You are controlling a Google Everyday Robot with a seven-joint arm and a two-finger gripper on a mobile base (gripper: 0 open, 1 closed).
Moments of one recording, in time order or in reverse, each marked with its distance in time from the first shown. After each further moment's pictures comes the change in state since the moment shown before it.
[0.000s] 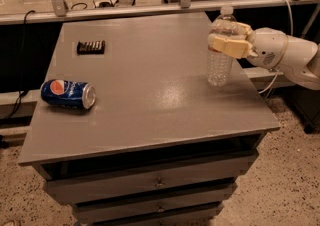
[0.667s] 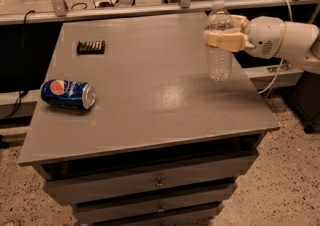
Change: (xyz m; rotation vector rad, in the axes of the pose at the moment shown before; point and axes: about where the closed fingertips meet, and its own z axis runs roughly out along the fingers) arm -0.008 0.000 0.017 -0.008 0.139 -0.040
